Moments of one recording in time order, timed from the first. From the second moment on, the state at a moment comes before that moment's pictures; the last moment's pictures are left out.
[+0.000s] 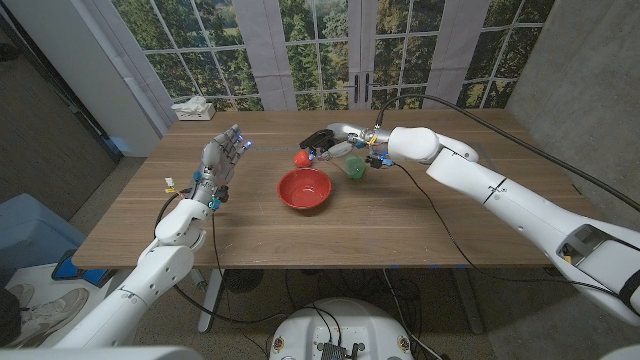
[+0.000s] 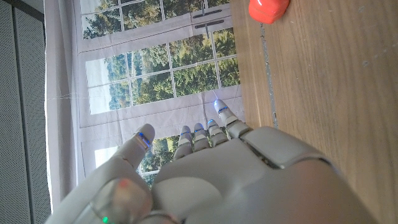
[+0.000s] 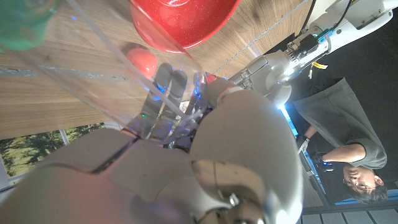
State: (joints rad) left arm 1.13 0.61 0.18 -1.58 -0.81 -0.37 -0.03; left_hand 0.08 0.10 0.77 0.10 0.23 0.06 -0.01 0.18 0.17 0.01 -0.03 0.20 0.18 -0.02 -0.03 0.18 0.17 0.08 -0.03 0.41 0.17; right arm -0.48 -0.63 -0.78 -1.71 -0.04 -0.01 0.39; right_hand 1.33 0.17 0.67 -0.17 0.25 0.64 -0.07 0.90 0.85 0.48 -0.16 0.67 1.16 0.53 -0.05 1.10 1.19 0.34 -0.04 1.46 0.17
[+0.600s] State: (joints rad) left arm 1.13 0.60 0.18 -1.58 -0.81 -0.37 -0.03; left_hand 0.08 0.10 0.78 0.09 0.23 0.06 -0.01 0.18 0.17 0.01 -0.03 0.20 0.18 -0.02 -0.03 0.18 0.17 0.08 -0.03 0.40 0.17; right arm -0.46 -0.64 -0.79 -1.71 -0.06 -0.03 0.42; right_hand 1.34 0.16 0.67 -0.17 0.27 0.65 -0.11 1.12 1.13 0.54 -0.14 0.67 1.13 0.55 -0.05 1.10 1.19 0.34 -0.04 1.46 0.17
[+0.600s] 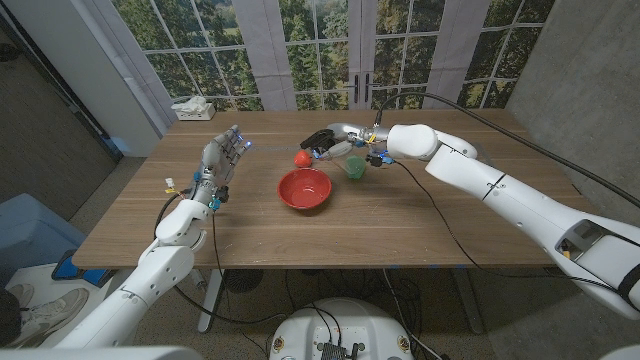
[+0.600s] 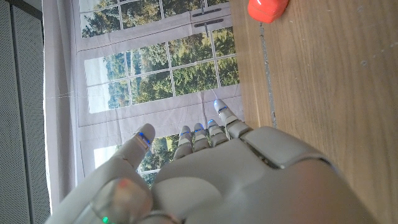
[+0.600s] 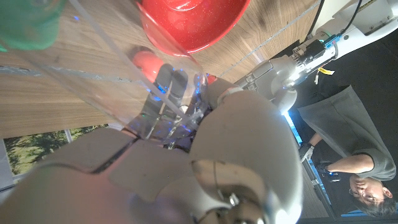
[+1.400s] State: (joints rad) left arm 1.15 0.61 0.18 -1.60 -0.79 -0.36 0.00; left_hand 0.09 0.11 0.78 0.05 0.23 0.05 -0.01 0.18 0.17 0.00 -0.02 0.19 0.18 -0.02 -0.04 0.18 0.16 0.08 -0.03 0.39 0.17; right arm -0.45 -0.64 -0.79 -1.70 -0.10 0.01 0.42; right_hand 1.31 0.08 0.79 -0.18 0.46 0.77 -0.06 1.14 1.20 0.76 -0.09 0.67 0.94 0.67 -0.03 1.09 1.10 0.41 -0.04 1.46 0.18
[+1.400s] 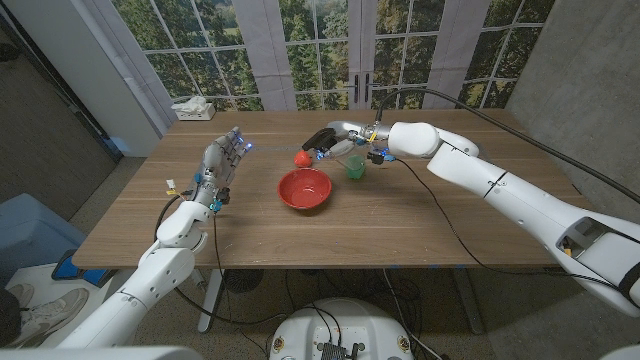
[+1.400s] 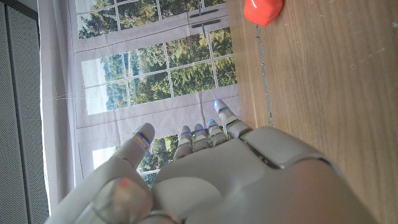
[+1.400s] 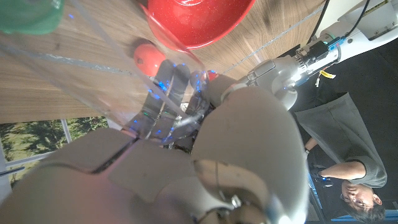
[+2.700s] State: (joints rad) left arm 1.15 0.60 0.18 -1.60 -0.79 -0.37 0.00; left_hand 0.13 0.12 0.79 0.02 0.22 0.05 -0.02 0.18 0.17 0.00 -0.02 0.19 0.18 -0.02 -0.04 0.18 0.17 0.09 -0.03 0.37 0.17; right arm -0.44 -0.63 -0.79 -1.69 -0.11 0.02 0.43; right_hand 1.28 0.03 0.84 -0.17 0.53 0.78 -0.04 1.22 1.23 0.78 -0.10 0.68 0.89 0.76 -0.07 1.05 1.22 0.43 -0.04 1.45 0.18
